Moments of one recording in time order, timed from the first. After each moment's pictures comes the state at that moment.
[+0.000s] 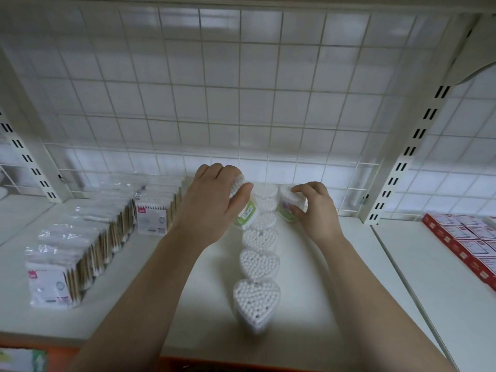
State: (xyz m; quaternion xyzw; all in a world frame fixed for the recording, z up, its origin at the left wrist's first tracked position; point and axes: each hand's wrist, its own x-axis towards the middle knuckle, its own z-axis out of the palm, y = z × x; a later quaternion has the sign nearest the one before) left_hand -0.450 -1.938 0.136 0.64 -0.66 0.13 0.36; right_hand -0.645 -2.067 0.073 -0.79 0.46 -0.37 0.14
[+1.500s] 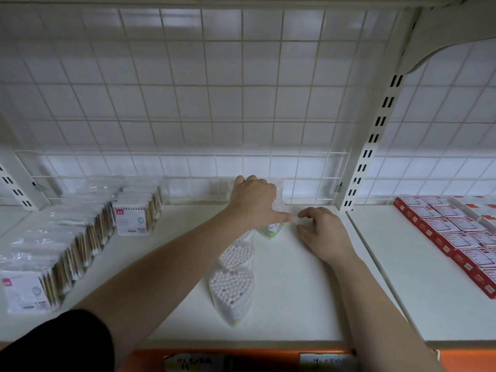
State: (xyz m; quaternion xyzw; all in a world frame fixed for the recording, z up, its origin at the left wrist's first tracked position) left_hand -0.540 -2.010 0.123 0.67 -0.74 0.06 0.07; right_hand -0.716 -2.033 0.051 -0.78 0.53 -0.29 0.16
